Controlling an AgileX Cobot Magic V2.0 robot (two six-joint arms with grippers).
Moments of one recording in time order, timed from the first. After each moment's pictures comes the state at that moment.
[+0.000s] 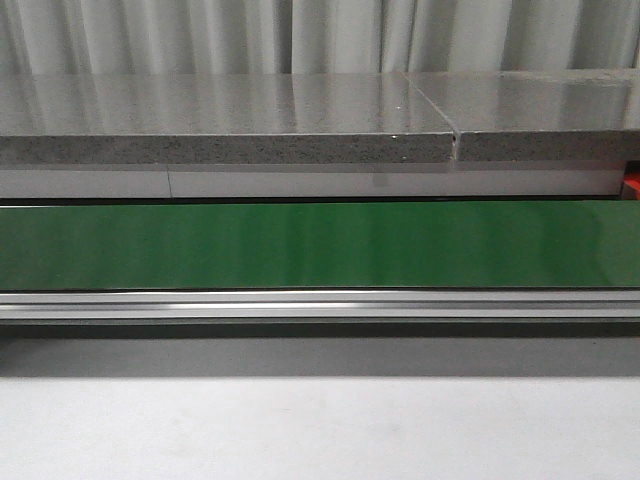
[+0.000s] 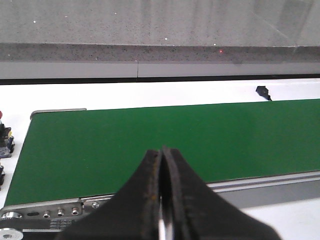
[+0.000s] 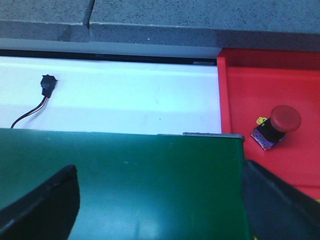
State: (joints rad) left arm -0.18 0.37 -0.34 -0.24 0.34 0.15; right arm -0.18 1.05 -0.91 0.26 0.57 -0.27
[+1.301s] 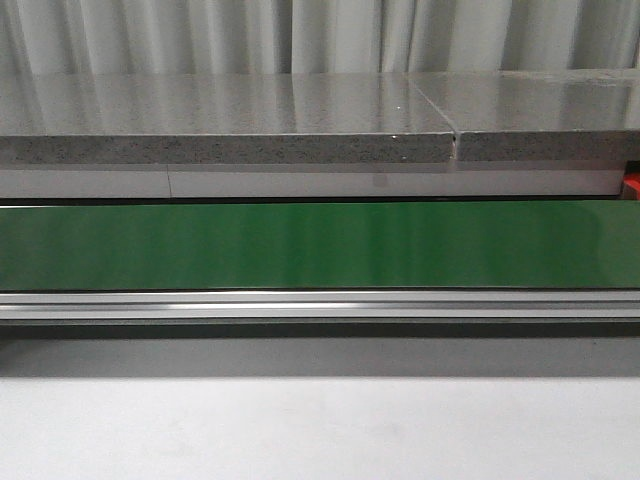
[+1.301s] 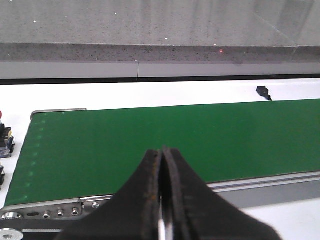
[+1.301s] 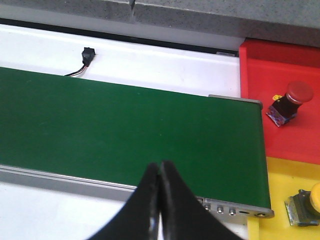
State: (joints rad) left arm -0.18 0.37 -0.34 -0.24 0.34 0.15; right arm -0.12 0.66 -0.65 0.26 0.61 -0.29
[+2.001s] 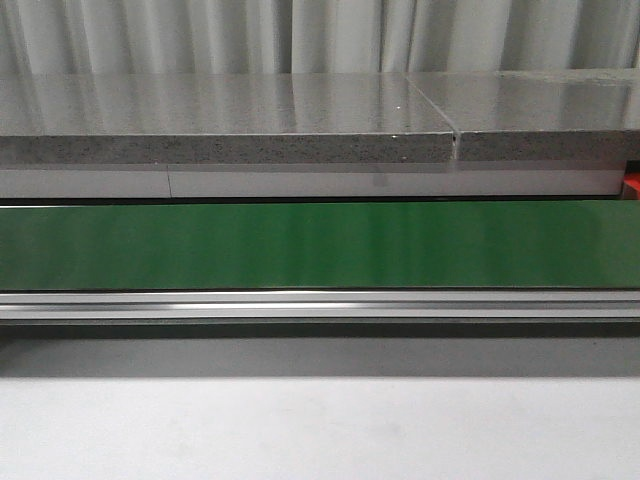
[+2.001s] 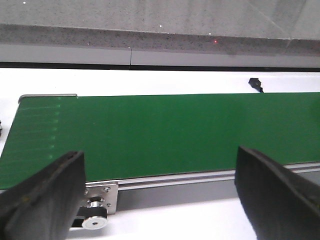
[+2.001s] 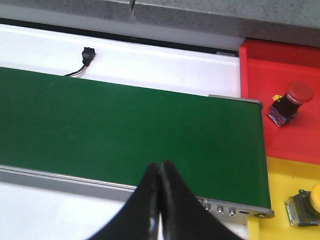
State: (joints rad) left arm -0.18 0.37 -0.35 -0.28 0.38 0.12; right arm -0.12 0.66 -0.65 0.26 0.61 -0.29
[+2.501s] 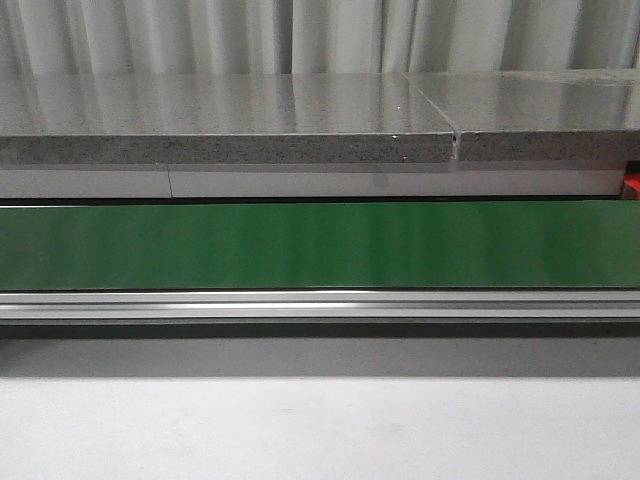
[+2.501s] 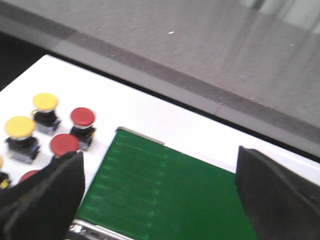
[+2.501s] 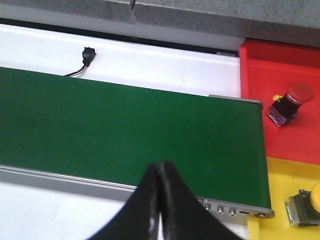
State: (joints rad) left arm 0.20 0.76 -0.72 -0.18 0.49 -0.15; right arm -0.12 0.66 -0.65 0.25 0.61 -0.29
